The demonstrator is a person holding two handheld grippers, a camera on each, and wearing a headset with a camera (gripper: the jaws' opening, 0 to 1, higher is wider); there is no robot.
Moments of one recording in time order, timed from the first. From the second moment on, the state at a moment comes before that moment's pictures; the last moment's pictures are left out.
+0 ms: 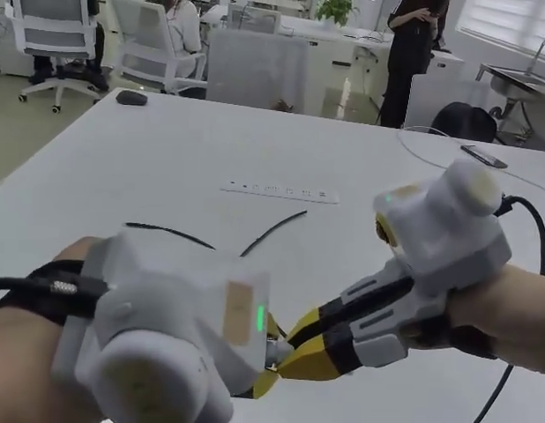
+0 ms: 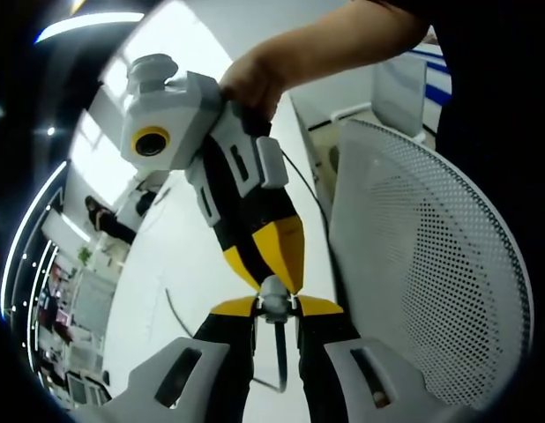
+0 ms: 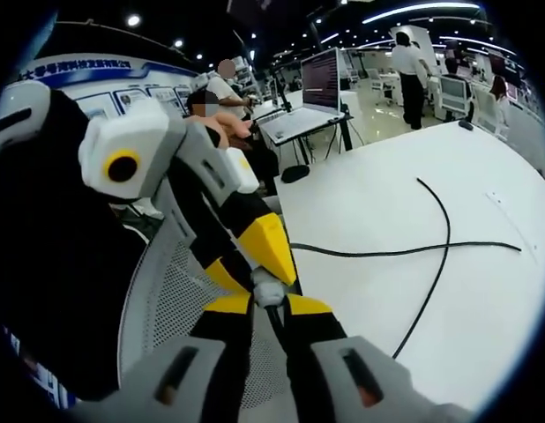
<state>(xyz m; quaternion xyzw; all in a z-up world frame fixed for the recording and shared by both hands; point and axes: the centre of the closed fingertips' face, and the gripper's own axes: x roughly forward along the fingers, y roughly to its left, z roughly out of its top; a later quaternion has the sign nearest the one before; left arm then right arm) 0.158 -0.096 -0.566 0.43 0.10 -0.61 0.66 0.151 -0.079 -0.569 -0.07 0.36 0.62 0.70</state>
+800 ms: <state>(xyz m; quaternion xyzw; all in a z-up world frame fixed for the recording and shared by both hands) 0.180 -0.083 -0.598 0.25 0.34 -0.68 0.60 0.178 -0.071 -0.599 -0.41 0.24 0.48 0.74</state>
